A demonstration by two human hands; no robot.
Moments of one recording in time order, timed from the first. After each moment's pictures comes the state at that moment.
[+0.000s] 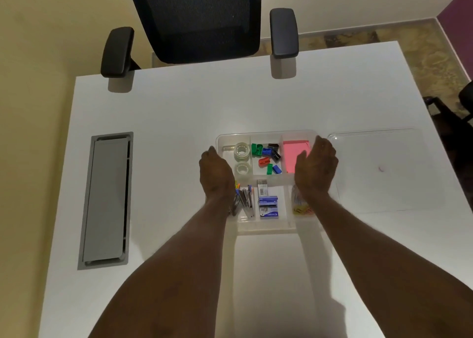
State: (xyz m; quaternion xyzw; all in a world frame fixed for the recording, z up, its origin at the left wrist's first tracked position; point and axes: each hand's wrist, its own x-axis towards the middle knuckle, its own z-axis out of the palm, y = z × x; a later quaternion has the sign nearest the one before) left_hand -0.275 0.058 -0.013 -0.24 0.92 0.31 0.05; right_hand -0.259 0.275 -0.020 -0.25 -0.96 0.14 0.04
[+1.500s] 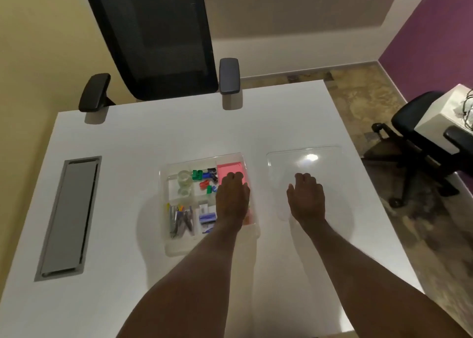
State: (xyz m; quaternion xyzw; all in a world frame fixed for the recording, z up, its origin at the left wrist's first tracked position) left_hand -0.189 0.233 0.042 0.01 0.96 0.26 0.06; right_hand -0.163 0.432 0.028 -0.12 -0.99 0.00 -0.05
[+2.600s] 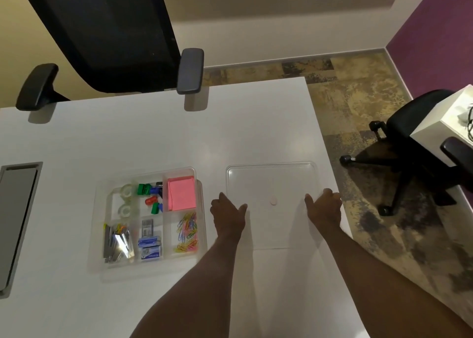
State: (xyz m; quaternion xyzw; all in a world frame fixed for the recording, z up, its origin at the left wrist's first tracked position) left_hand -0.227 0.397 -0.022 -0.22 0.89 0.33 0.23; right_hand -0.224 0.639 -0.038 -0.37 -0.90 0.20 -0.13
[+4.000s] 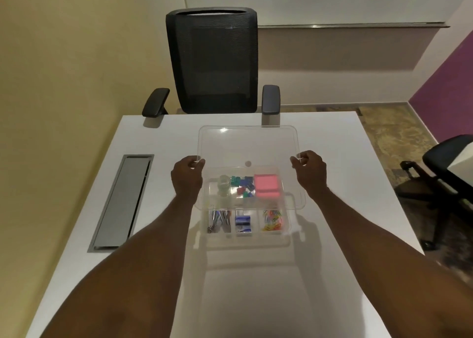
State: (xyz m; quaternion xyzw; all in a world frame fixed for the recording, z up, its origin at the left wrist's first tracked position) left_hand -0.209 0.029 0.121 -0.23 0.82 0.52 -0.10; right_hand -0.232 0.344 0.114 -0.15 -0.88 0.44 0.07
